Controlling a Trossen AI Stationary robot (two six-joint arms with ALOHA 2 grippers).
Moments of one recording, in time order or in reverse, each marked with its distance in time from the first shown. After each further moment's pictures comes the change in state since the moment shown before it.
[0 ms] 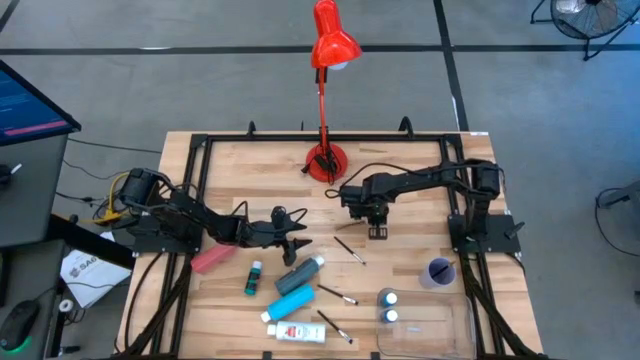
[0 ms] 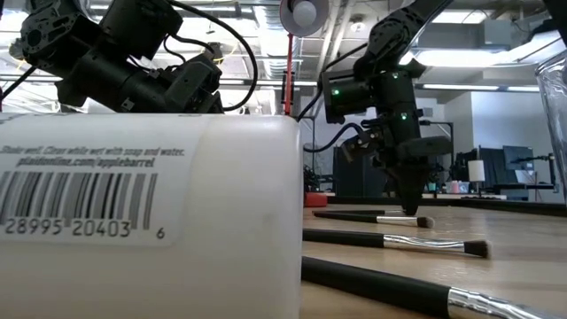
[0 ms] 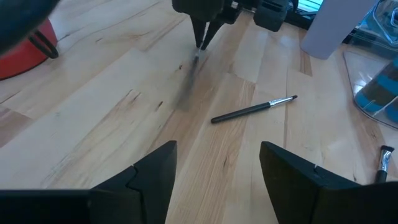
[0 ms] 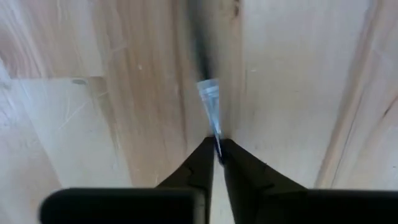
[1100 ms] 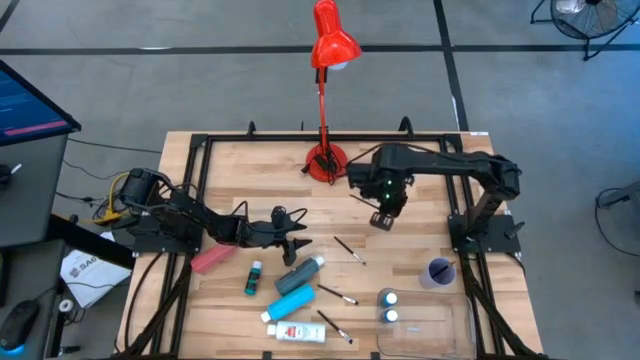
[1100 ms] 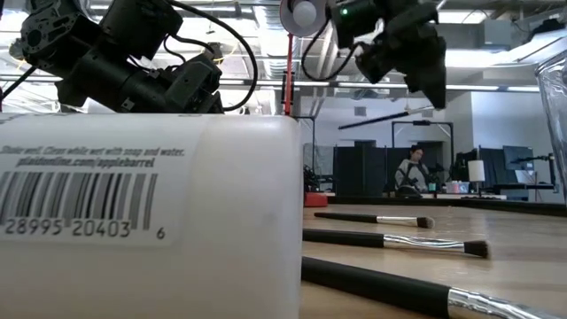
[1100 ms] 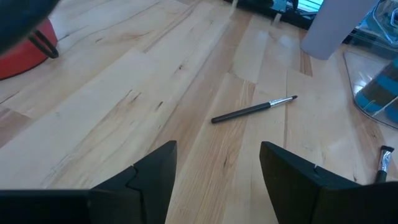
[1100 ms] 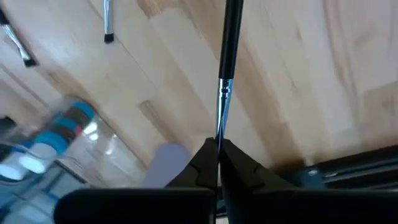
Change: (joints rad) left arm 0.000 0.000 0.000 0.000 0.000 -0.001; right arm -0.025 -0.171 0.401 -0.649 -0.214 0.443
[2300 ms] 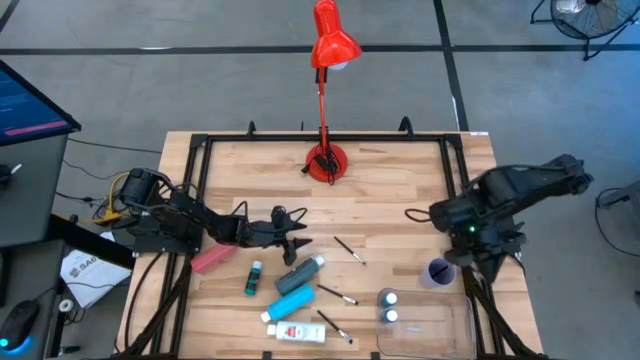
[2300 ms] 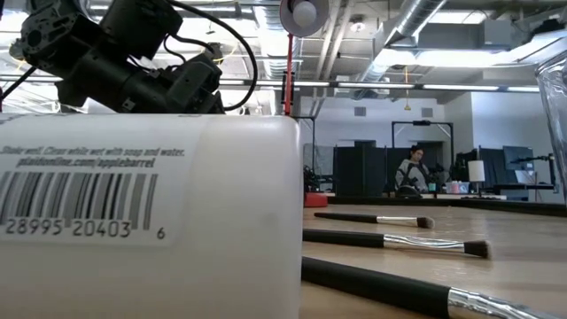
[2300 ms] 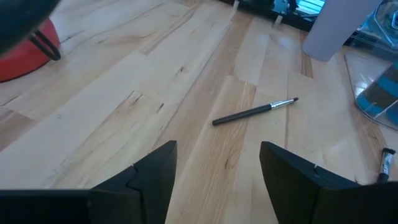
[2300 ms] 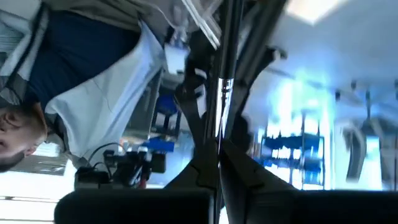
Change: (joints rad) left arm -0.001 0.000 0.000 0.004 -0.008 0.001; right arm 0.508 -0.674 -0.318 0.000 -0.794 1.259
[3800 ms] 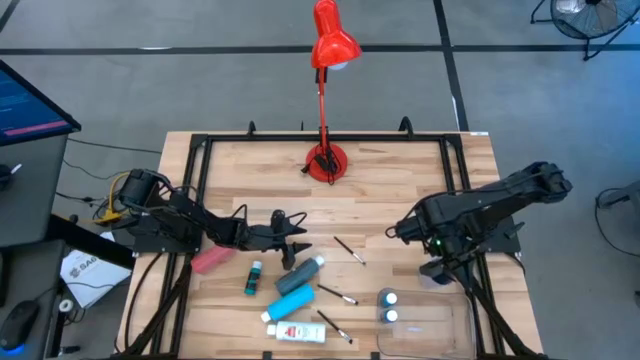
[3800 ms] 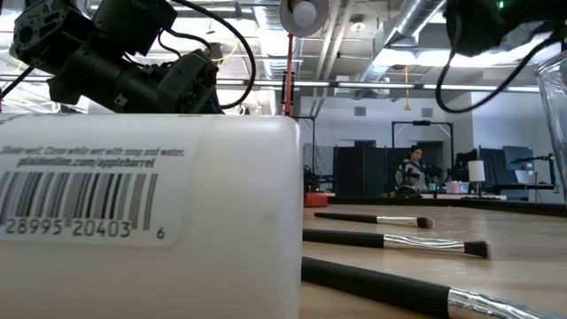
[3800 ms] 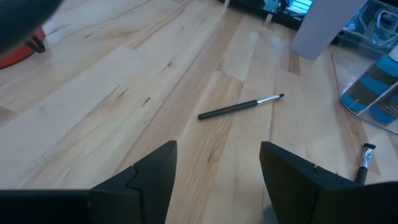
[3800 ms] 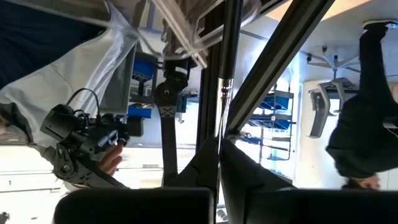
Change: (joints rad) left arm -0.037 0.000 0.000 0.000 -0.008 -0.033; right arm -0.125 0.299 -0.304 0.000 -0.140 -0.607
